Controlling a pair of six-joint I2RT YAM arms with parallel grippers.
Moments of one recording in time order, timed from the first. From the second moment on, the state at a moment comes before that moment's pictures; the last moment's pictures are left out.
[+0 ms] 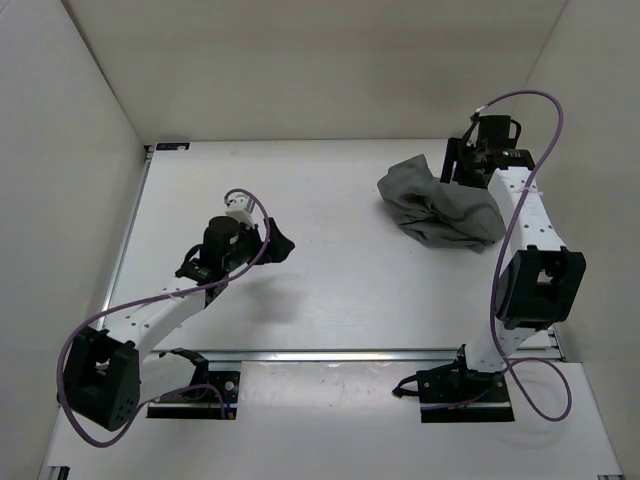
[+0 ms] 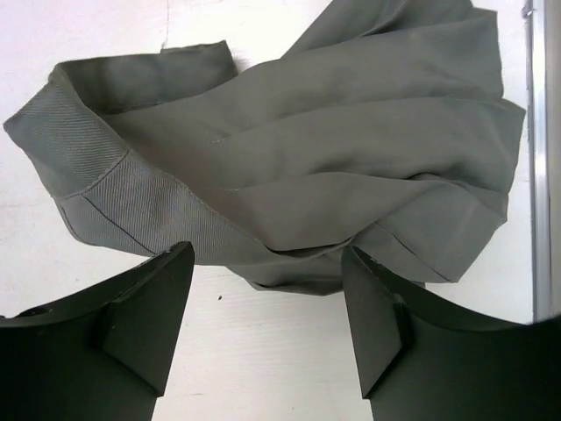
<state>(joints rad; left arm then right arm) -0.41 1.14 0.60 0.10 0.16 -0.50 -0.04 1.69 1.60 -0.71 -0.03 0.11</state>
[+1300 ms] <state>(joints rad) -0.36 0.92 0.26 0.66 0.28 -0.63 0.22 1.83 1.99 -0.67 -0.38 0.02</state>
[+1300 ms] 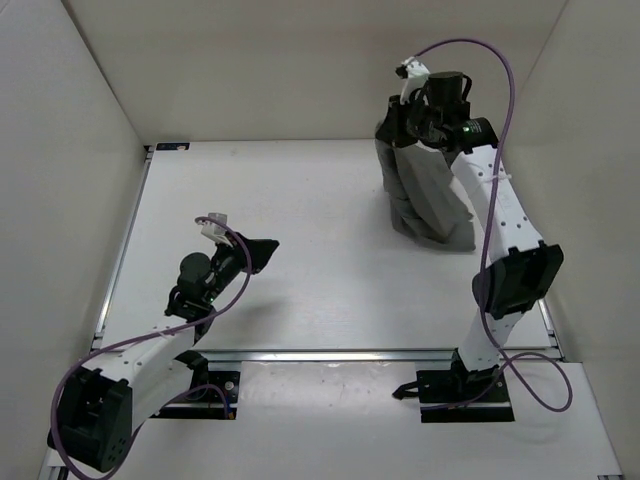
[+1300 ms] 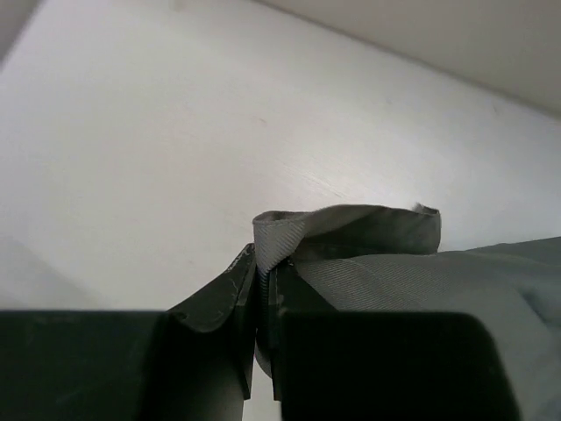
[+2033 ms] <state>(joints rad) -0.24 0.69 0.35 0.39 0.07 -0.62 0.16 1.57 1.66 -0.47 -0.48 0.22</state>
